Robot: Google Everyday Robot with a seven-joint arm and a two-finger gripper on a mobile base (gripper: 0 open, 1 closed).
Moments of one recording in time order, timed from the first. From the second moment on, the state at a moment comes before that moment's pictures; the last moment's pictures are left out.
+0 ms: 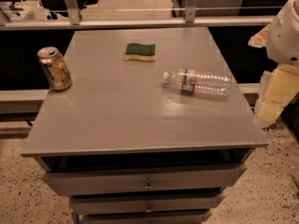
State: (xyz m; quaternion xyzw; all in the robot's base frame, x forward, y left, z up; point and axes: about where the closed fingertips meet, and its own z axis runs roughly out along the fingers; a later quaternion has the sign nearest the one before) arm 0.438 -0.217 0.976 -0.60 0.78 -0.03 0.16
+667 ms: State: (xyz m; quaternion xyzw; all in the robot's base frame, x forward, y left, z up) arm 0.446 -0.211 0.974 -0.61 0.77 -0.03 0.17
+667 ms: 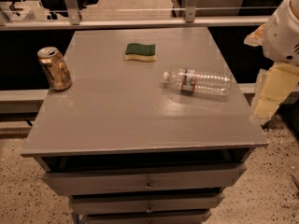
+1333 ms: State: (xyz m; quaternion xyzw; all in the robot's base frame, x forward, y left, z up) arm 0.519 -0.199 0.936 -0.60 0.78 -0.05 0.17
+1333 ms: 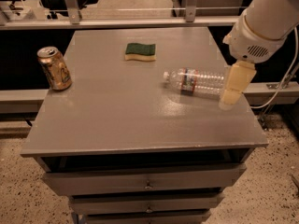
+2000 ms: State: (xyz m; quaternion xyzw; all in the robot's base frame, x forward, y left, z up) arm 0.574 -0.185 0.899 -0.59 0.79 -0.05 0.18
